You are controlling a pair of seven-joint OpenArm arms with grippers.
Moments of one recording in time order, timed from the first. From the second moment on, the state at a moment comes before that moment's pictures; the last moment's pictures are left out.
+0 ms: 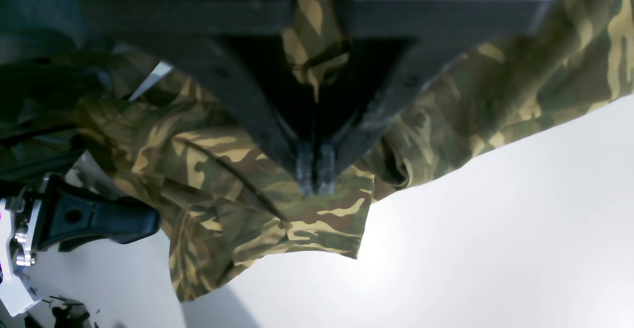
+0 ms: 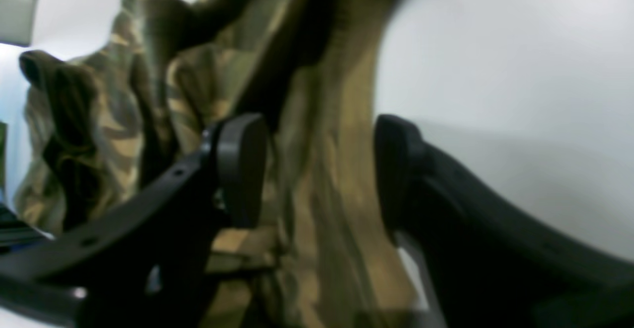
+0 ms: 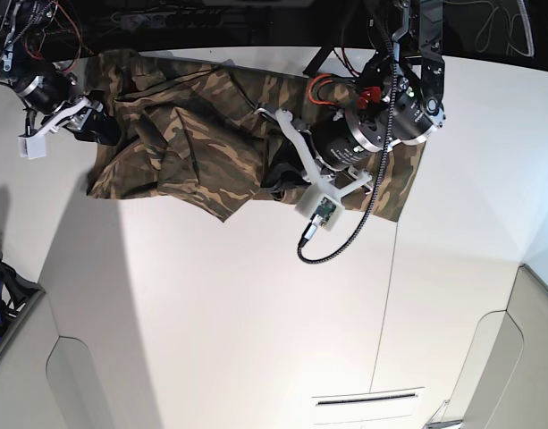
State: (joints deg) left arm 13.5 -0.6 5.8 117.7 -24.5 -23.8 56.3; right arm -18.9 10.4 28.6 88.2 48.6 33.1 -55.9
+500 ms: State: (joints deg) left arm 13.5 -5.2 -4.9 117.7 -21.6 -21.7 56.2; right arm -18.9 10.6 20.2 88.2 51.5 33.9 -55.5
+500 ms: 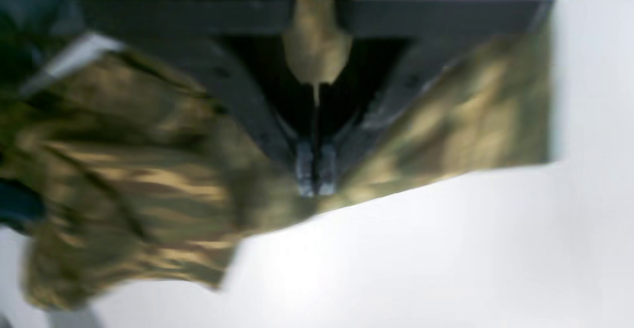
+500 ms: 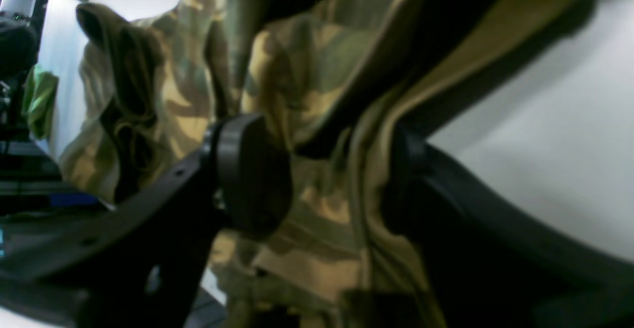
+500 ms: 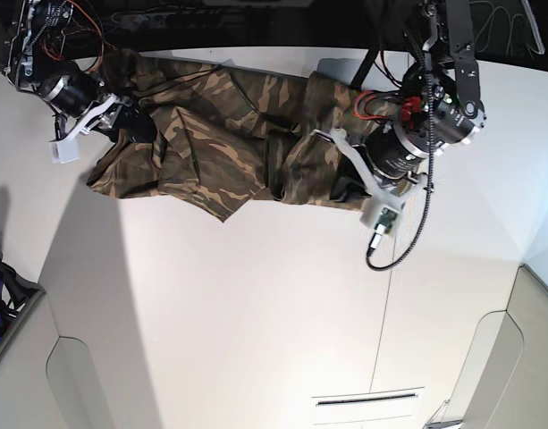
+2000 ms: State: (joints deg) left arm 13.6 -16.5 -31.2 104.9 -28.9 -21.4 59.9; right arm -12.4 11.2 13.1 87.9 41.8 33.9 -57.5
